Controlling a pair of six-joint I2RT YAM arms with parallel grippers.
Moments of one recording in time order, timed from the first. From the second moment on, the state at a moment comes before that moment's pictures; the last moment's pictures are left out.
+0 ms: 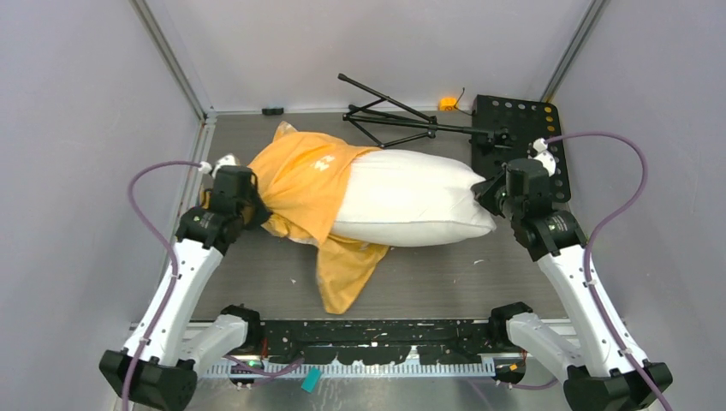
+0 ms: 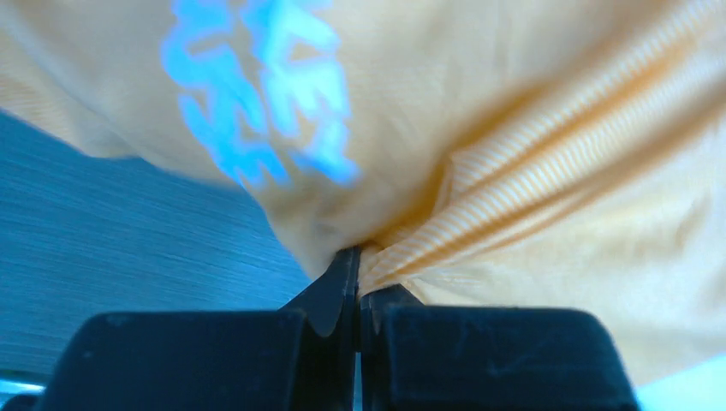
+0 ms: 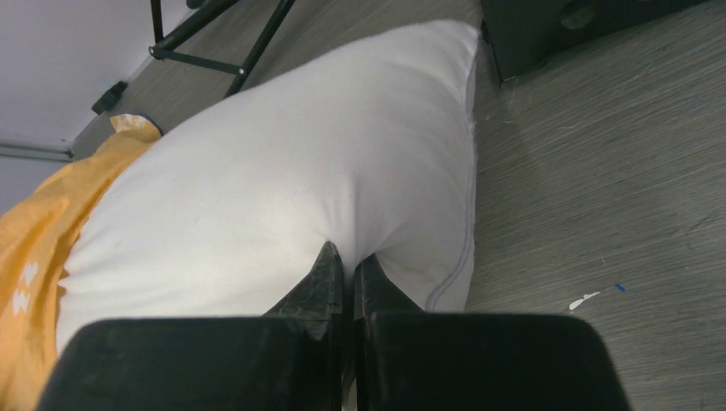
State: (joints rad) left arm -0.32 0.95 1.02 -0.88 -0.24 -0.70; right arm 0.23 0.90 1.00 -0.67 0.19 0.79
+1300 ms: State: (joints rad) left arm -0.01 1.11 1.37 -0.89 0.20 -0.65; right arm 1.04 1.58 1.57 -0.85 0.17 0.16
